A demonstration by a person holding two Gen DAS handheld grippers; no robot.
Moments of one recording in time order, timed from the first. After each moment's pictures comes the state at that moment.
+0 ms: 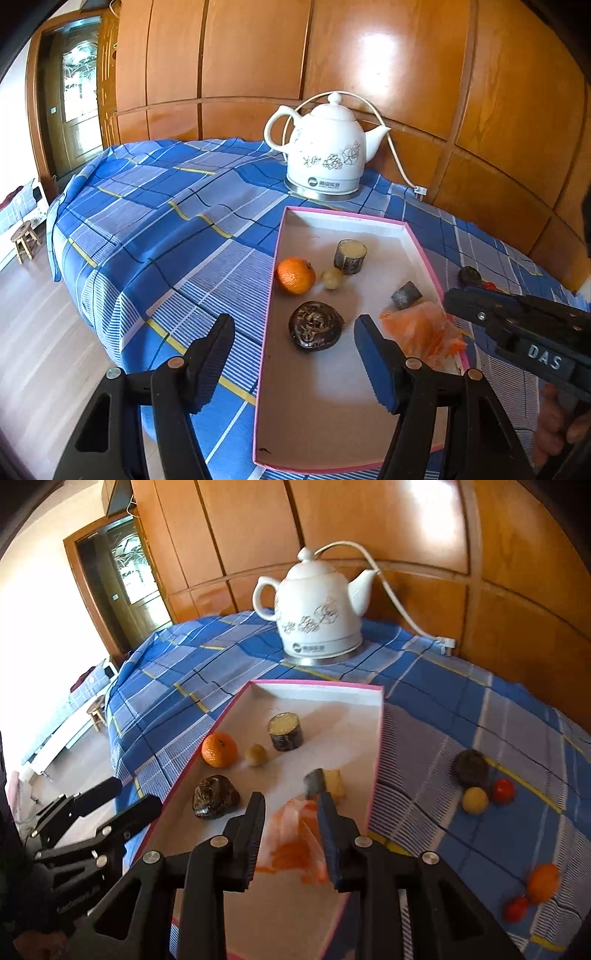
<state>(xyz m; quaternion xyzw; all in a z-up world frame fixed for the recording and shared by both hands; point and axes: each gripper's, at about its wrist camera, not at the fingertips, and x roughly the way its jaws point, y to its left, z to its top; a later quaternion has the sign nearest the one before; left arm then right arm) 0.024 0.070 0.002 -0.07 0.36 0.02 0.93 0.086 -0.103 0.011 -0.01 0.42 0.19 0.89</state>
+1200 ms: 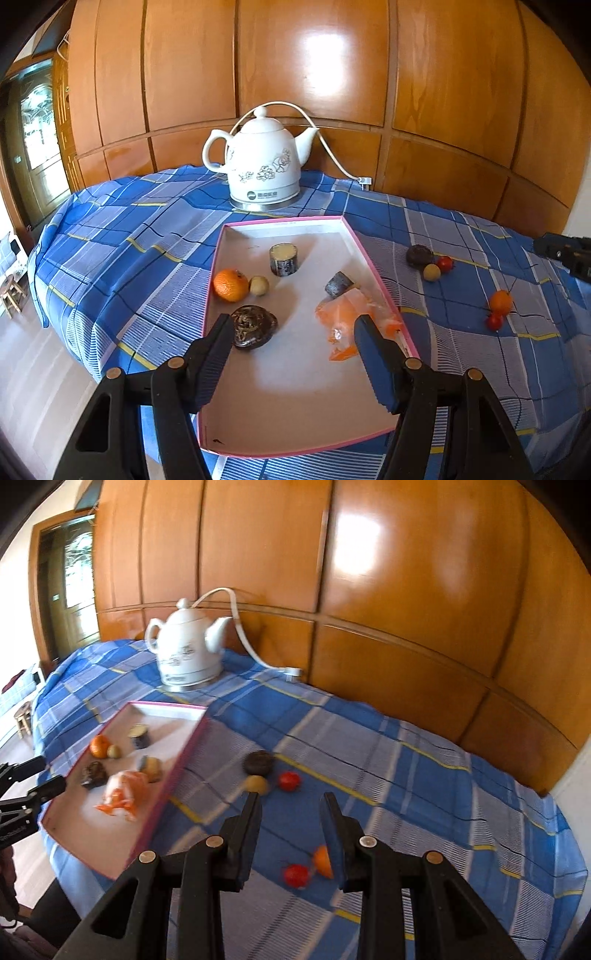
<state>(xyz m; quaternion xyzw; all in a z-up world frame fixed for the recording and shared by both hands) 0.006 0.012 0.017 0.01 0.34 -0.05 0.94 0.034 -0.260 0.068 -0.08 0.36 0.03 0.93</state>
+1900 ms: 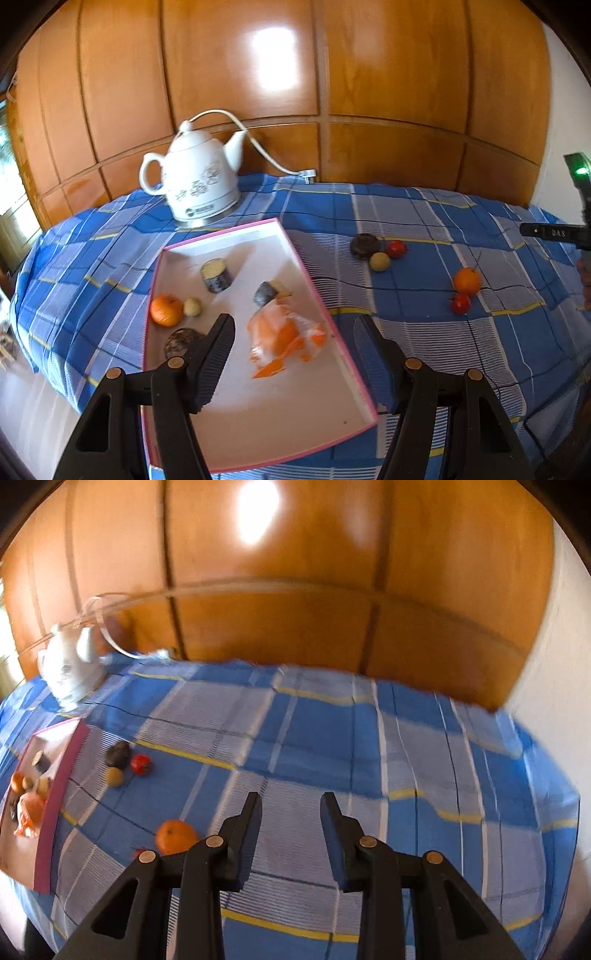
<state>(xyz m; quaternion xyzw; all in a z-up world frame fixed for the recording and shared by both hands) 0.013 -0.056 0.021 0.07 0.34 -0.12 0.93 0.046 -0.412 0.036 0.02 0.42 -0.11 0.90</state>
